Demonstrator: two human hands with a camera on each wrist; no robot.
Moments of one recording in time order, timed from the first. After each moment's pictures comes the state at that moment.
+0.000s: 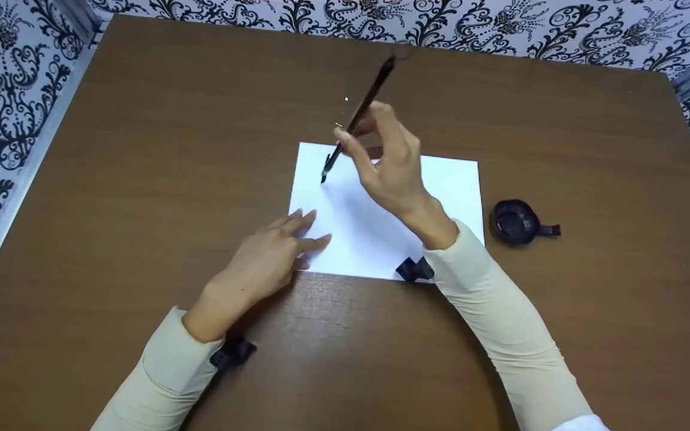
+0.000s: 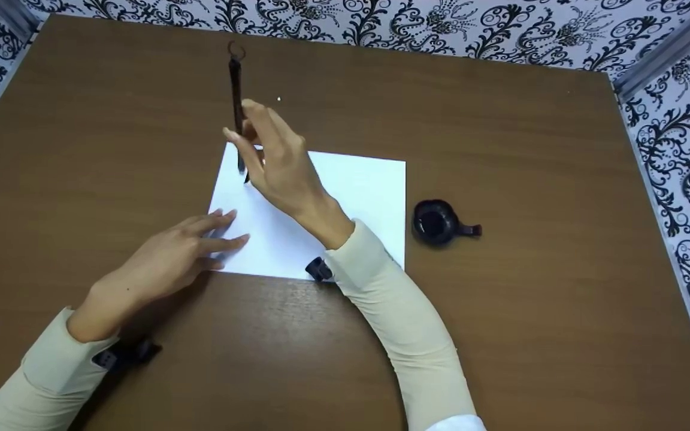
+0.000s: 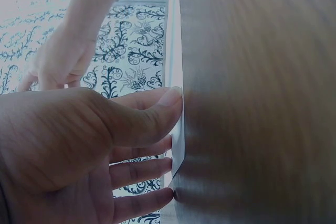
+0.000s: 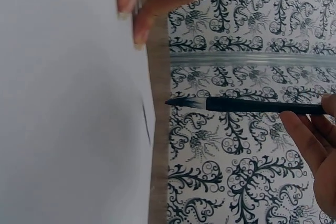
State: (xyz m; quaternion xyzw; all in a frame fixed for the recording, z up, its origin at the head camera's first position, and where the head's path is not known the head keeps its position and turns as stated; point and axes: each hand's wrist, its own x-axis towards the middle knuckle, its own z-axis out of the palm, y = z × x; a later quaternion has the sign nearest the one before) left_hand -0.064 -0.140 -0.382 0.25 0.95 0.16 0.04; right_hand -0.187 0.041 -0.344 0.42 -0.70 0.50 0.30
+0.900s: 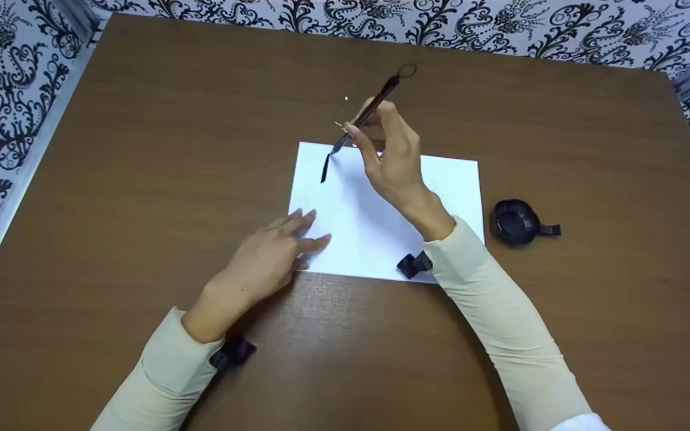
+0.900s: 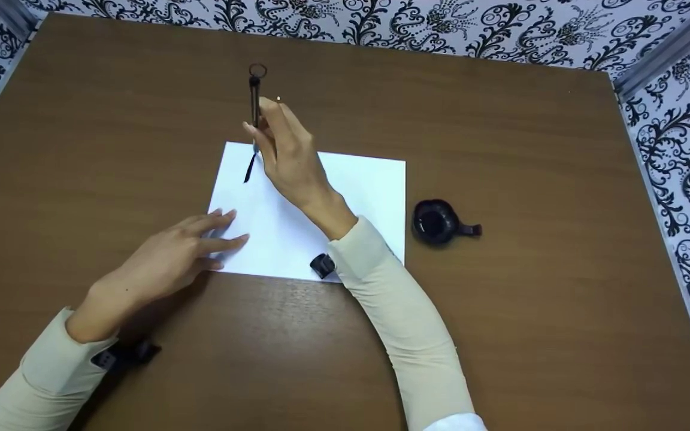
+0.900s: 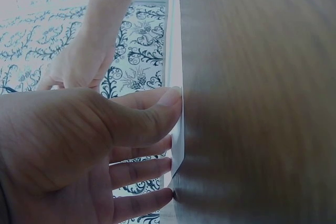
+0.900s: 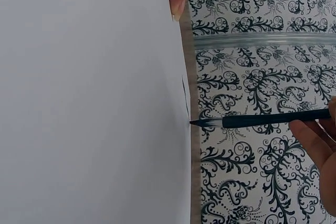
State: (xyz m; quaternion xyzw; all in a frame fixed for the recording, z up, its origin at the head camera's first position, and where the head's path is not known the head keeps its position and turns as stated) left_hand -0.064 -0.140 -0.381 0.25 0.95 0.16 0.05; right_hand -0.206 0.047 -0.364 0.41 -0.72 0.49 0.29
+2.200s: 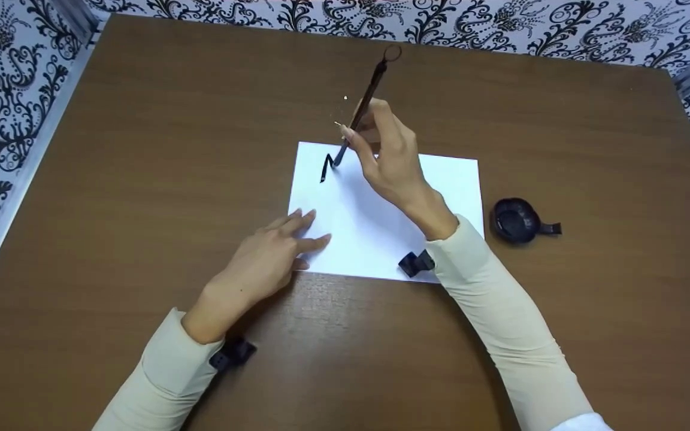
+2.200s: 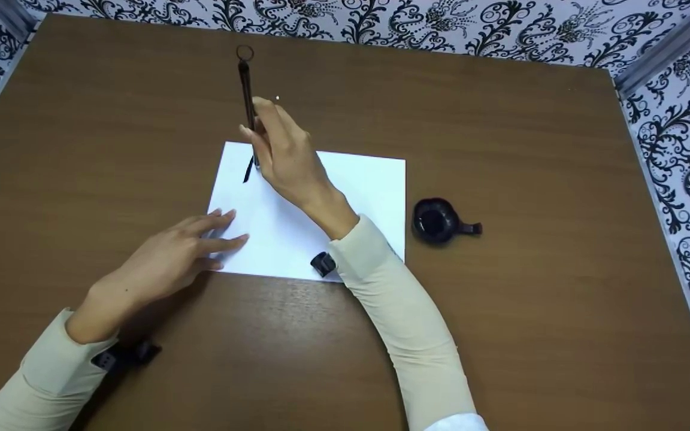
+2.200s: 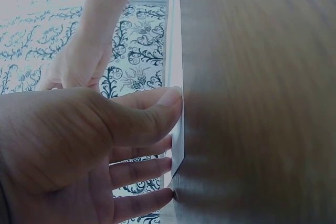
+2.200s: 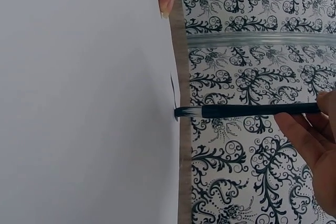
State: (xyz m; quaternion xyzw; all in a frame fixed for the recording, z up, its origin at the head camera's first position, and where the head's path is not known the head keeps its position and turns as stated) left_hand -0.063 -0.141 -0.381 0.25 0.95 0.16 0.05; right_hand -0.205 0.050 -0.361 0.43 -0.74 0.45 0.26
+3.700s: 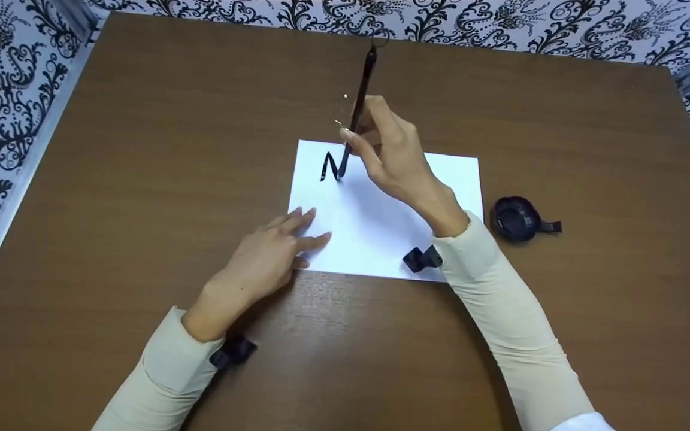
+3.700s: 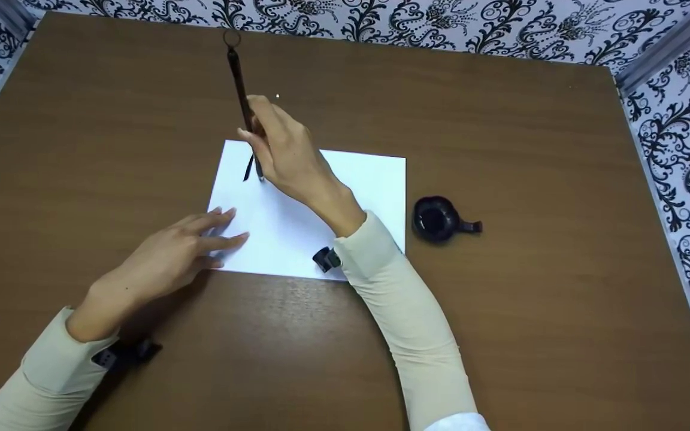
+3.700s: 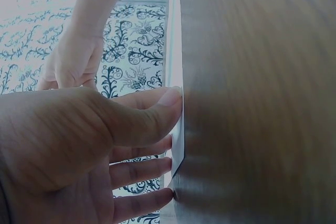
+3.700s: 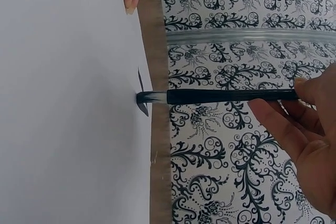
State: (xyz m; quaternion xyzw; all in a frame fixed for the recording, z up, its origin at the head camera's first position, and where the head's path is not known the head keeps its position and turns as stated) left_hand -0.064 -0.141 -0.380 0.25 0.95 0.16 0.06; right_hand -0.200 0.059 -0.344 0.44 -0.78 0.41 0.18
